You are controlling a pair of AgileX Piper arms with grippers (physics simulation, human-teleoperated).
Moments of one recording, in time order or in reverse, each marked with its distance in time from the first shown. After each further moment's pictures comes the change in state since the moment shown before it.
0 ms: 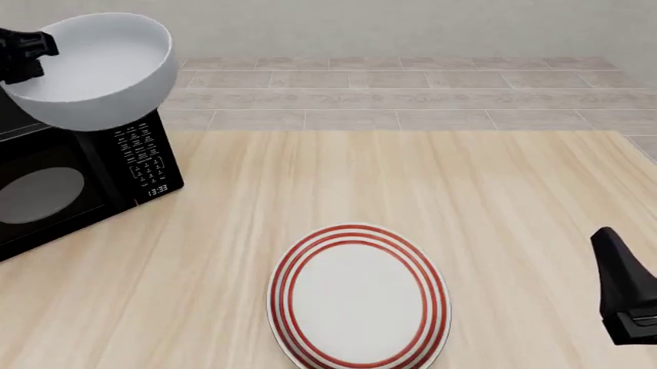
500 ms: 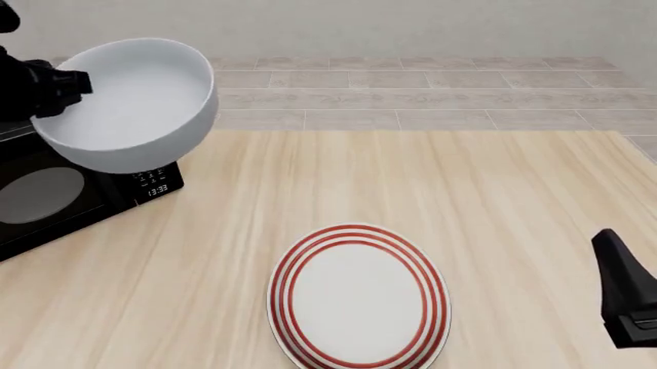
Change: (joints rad) left arm -0.155 -0.186 0.215 -0.059 0.041; right arm 0.004 -0.022 -0.004 0.025 -0.005
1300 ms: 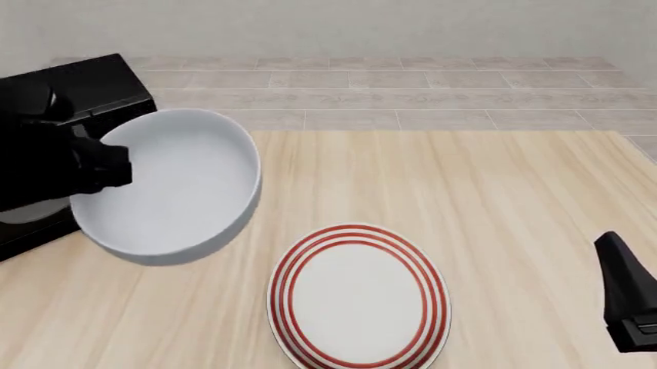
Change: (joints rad) left arm -0.197 -0.196 0.313 -0.121 0.099; right arm -0.004 -0.034 0.000 0.028 0.001
